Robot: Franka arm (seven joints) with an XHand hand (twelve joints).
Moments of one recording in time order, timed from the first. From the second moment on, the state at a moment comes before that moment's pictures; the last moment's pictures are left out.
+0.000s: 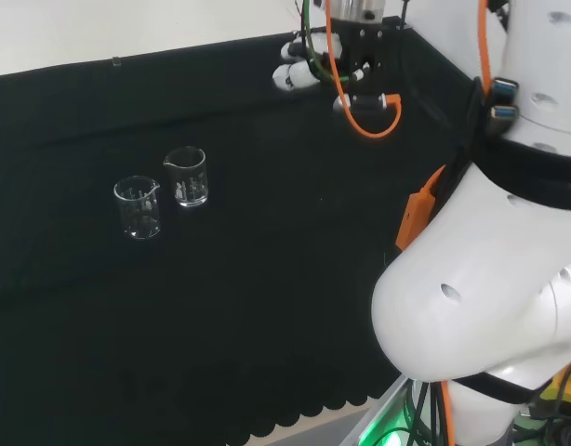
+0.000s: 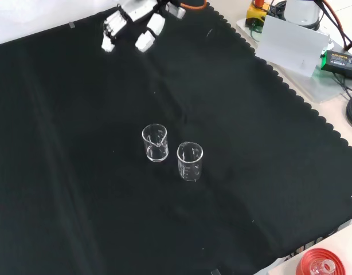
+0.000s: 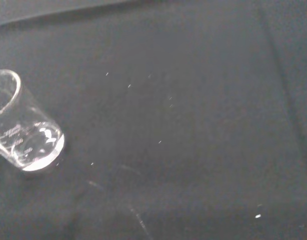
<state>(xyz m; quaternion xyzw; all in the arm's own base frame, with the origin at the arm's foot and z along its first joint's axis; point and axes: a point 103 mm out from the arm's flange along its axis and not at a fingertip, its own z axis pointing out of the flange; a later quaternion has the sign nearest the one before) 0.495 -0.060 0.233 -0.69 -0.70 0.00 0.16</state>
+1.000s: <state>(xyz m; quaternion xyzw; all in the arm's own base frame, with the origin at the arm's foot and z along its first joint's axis) 0.541 -0.028 0.128 -0.62 -0.73 -0.07 0.28</state>
